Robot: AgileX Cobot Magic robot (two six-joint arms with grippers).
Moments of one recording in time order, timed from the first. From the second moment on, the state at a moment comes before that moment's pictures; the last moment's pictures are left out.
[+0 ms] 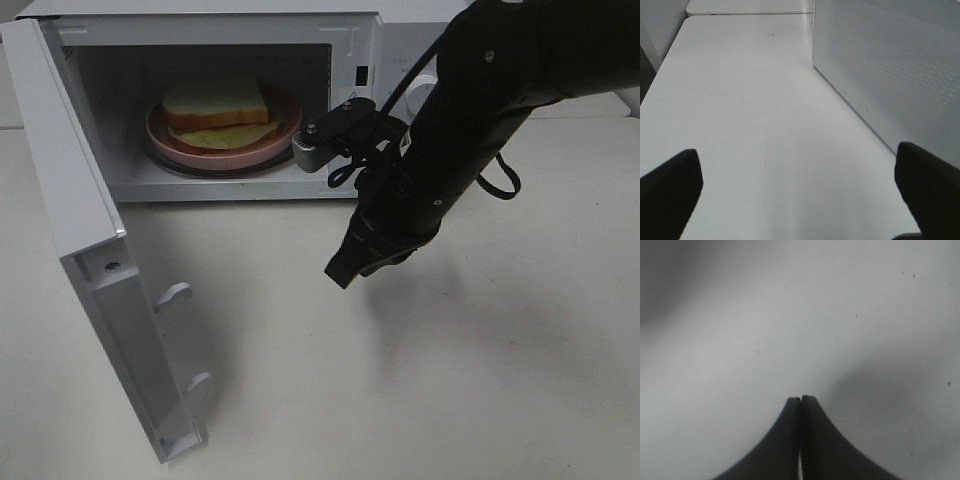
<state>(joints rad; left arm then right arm) 0.04 0.00 -0.50 -0.08 1.04 0.06 0.61 1.78 -1.11 0.15 0.58 -0.42</state>
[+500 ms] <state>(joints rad) 0.04 0.00 -0.50 -0.08 1.04 0.06 0.61 1.78 -1.11 -0.05 0.57 -1.01</state>
